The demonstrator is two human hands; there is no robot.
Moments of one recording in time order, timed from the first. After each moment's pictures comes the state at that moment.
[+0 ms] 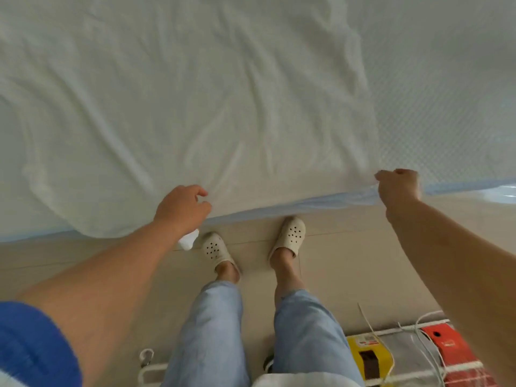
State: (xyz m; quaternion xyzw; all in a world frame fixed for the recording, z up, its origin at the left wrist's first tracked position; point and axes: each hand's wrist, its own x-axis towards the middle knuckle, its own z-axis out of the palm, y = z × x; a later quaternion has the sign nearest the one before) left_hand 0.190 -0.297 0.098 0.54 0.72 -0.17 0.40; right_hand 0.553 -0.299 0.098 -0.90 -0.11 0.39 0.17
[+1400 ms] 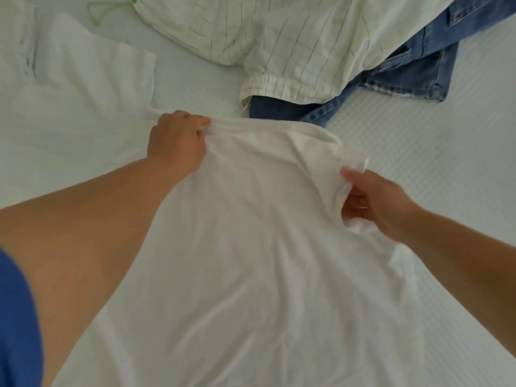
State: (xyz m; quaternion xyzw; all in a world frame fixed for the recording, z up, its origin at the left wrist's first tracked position) left_hand 0.170 0.108 0.049 0.66 0.73 0.00 0.18; right_hand 0.480 0.059 0.079 -0.69 -0.26 0.66 0.15
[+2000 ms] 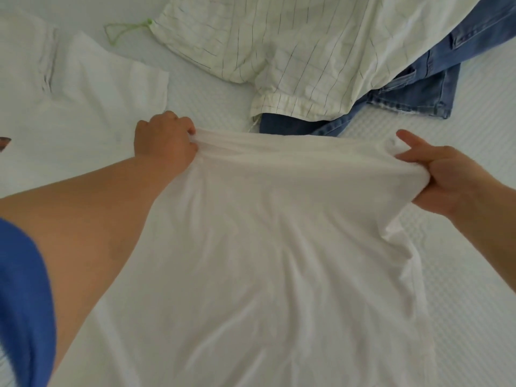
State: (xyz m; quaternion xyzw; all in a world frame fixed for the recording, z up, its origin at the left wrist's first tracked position) left_hand 0.128 0.130 0.045 0.68 0.72 -0.09 0.08; right_hand 0.509 0.115 0.105 -0.64 -0.10 0.69 0.32
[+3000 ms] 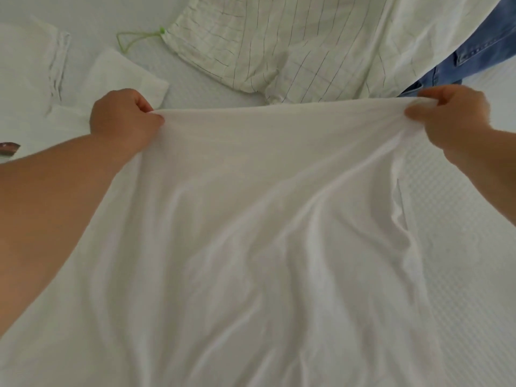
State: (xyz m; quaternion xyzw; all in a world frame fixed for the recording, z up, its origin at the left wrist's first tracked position) left_hand 0.077 0.151 0.088 0.51 0.84 0.07 0.16; right_hand 0.495 0.189 0.106 -0.82 -0.45 0.29 0.21
